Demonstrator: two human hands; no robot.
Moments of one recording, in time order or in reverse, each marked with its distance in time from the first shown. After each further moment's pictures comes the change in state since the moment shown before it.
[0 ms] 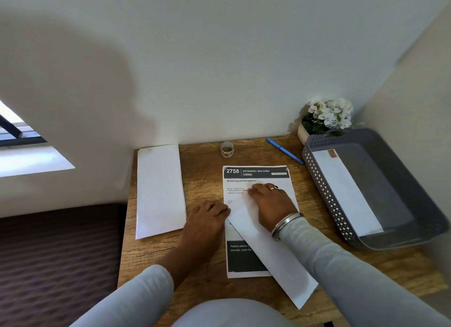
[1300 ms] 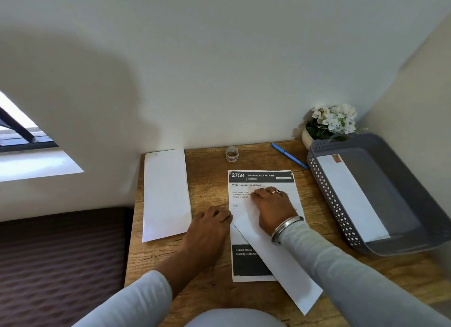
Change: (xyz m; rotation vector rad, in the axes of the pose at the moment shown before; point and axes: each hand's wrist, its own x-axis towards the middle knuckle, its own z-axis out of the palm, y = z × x) left_hand -0.005 0.001 -0.015 0.071 -0.121 0.020; right_hand 0.002 -0.011 -0.006 -0.024 0.031 0.019
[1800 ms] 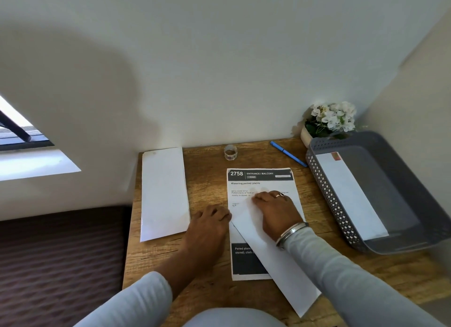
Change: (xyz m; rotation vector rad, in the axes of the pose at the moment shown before) left_hand 0.000 0.003 0.000 -0.031 -0.003 -0.033; right_hand -0.015 0.008 0.005 0.069 0.006 -0.002
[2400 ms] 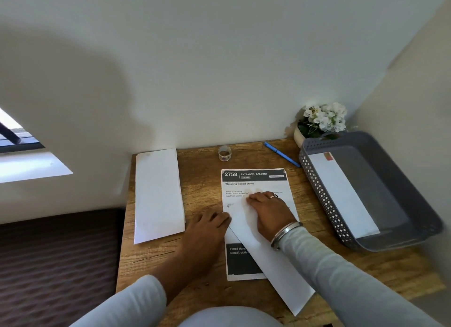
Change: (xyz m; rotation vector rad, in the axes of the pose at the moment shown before) left_hand -0.001 0.005 0.011 0.036 -0.013 0.061; right_hand 0.000 0.004 0.006 0.071 -0.018 -0.006
